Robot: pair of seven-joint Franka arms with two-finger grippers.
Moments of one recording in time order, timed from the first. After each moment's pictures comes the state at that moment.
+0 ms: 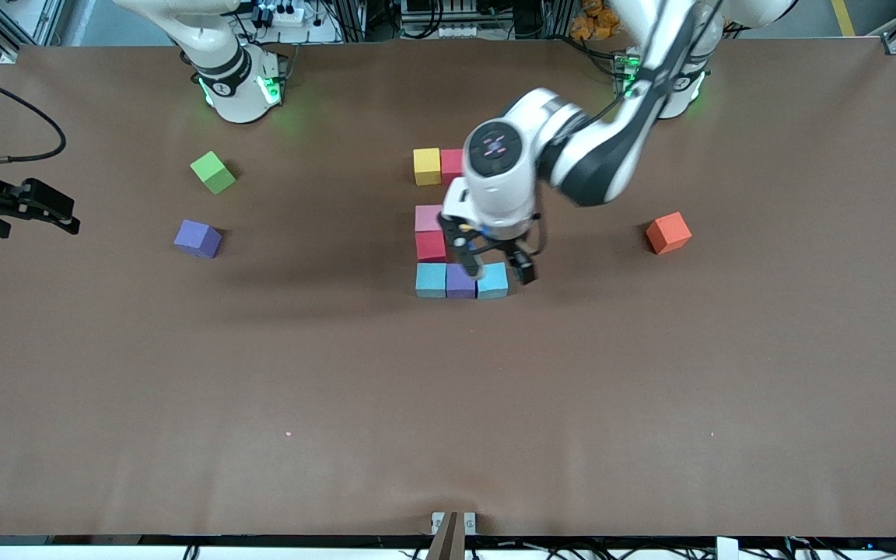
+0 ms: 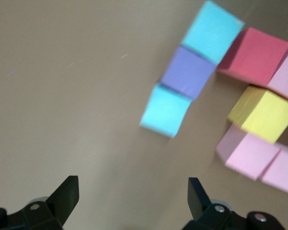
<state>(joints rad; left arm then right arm) -0.76 0.42 0.10 -1.56 0.06 1.89 0.35 -0.04 0.03 0.01 -1.58 -0.01 1.62 -0.08</state>
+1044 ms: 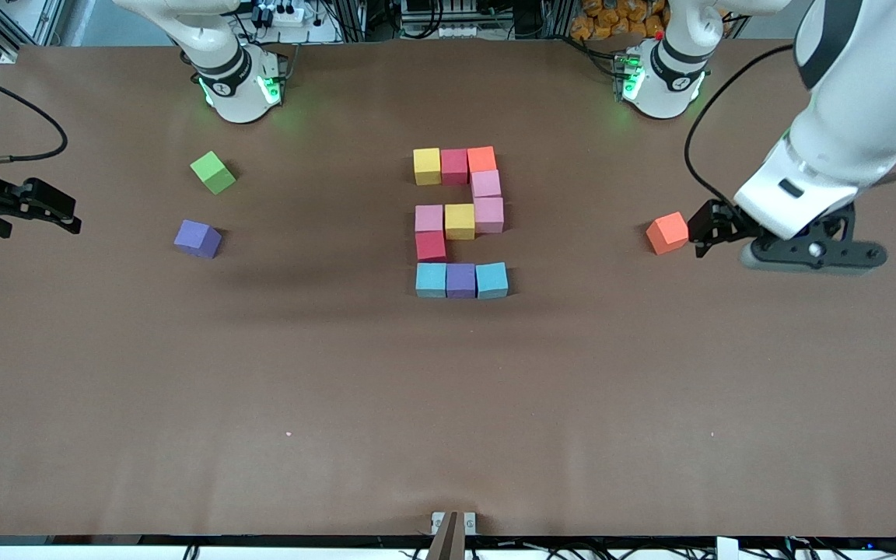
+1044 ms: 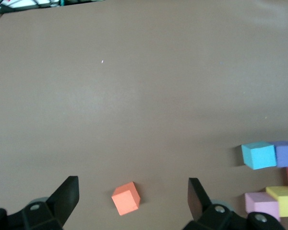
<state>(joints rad) -0.37 0.14 0.10 -1.46 0.07 1.68 -0.22 -0.03 0.03 0.01 -1.58 -0.01 1.62 -0.08</state>
